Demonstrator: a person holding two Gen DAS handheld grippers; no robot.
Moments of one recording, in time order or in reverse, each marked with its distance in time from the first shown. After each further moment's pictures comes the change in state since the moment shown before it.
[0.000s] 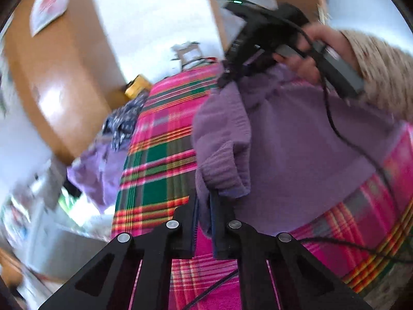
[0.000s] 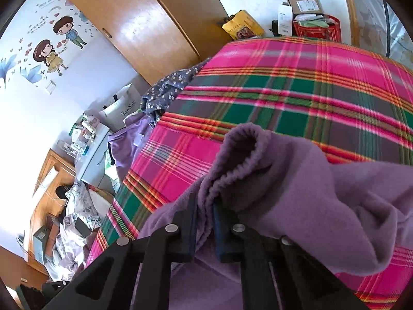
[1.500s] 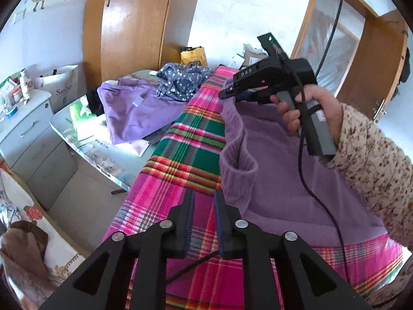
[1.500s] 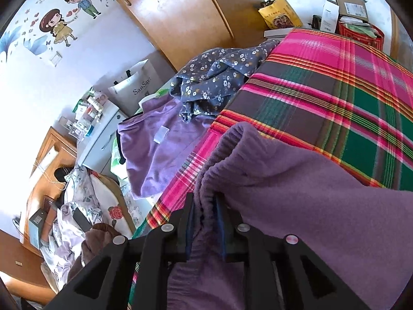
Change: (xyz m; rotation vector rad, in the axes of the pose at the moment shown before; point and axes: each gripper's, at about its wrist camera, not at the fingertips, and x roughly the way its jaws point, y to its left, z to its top) left arm -0.015 0.076 -0.030 -0.528 0.014 -0.008; right arm 0.115 0.086 0.044 -0.114 0.120 0.037
